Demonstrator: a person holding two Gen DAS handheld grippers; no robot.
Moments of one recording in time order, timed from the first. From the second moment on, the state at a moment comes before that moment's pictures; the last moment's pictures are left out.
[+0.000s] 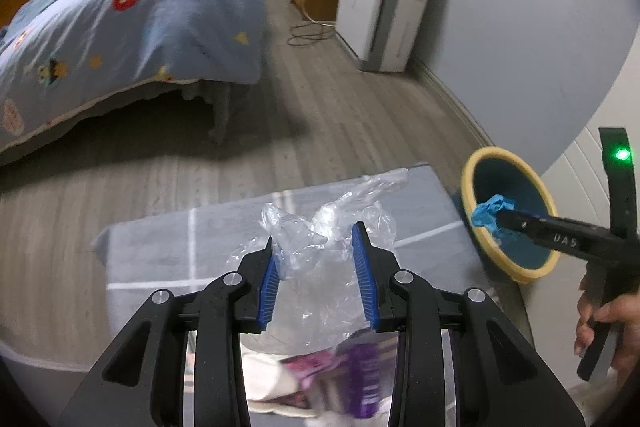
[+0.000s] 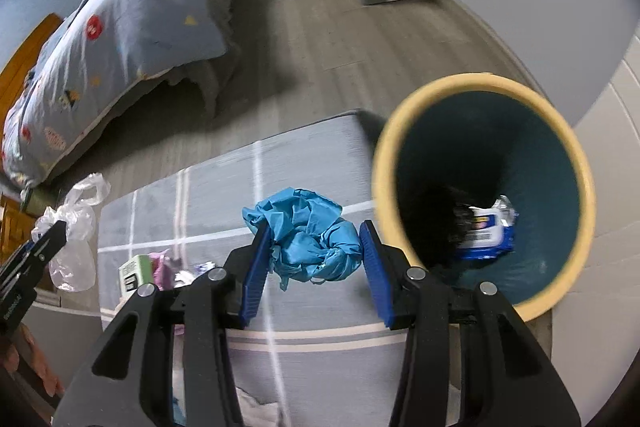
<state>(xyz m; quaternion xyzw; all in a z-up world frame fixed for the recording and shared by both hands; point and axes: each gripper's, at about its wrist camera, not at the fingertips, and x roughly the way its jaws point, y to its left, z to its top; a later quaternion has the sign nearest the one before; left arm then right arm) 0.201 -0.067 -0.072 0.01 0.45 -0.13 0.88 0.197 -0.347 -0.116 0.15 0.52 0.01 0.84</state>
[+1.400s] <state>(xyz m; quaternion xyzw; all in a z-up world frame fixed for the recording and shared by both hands) 0.220 -0.304 -0.124 0.07 0.41 -0.33 0.84 0.142 -0.538 -0.141 0.21 0.51 -0.16 0.82</state>
